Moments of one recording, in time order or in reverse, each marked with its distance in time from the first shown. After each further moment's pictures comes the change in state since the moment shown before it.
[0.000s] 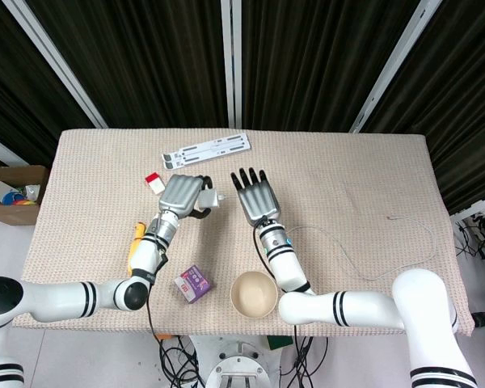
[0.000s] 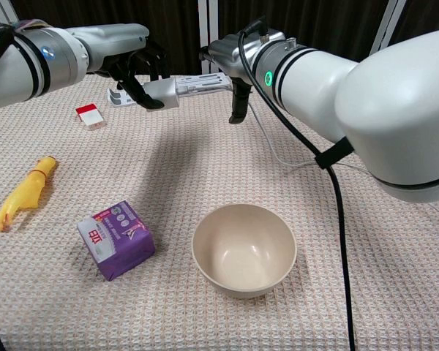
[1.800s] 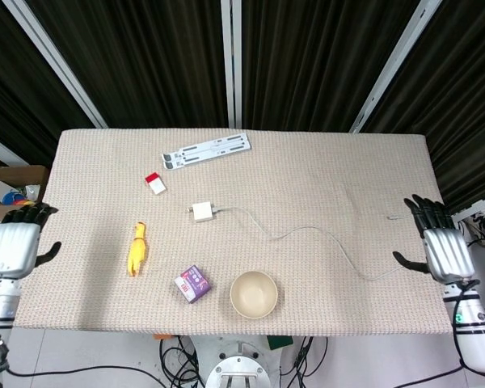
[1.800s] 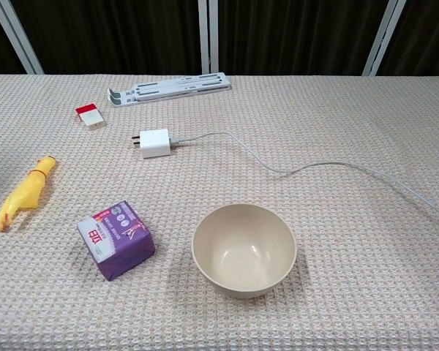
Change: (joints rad) left arm 0.669 0.477 0.350 -0.158 0.609 0.560 -0.267; right arm -0.830 0.722 -0.386 -0.239 -0.857 0.317 1.075
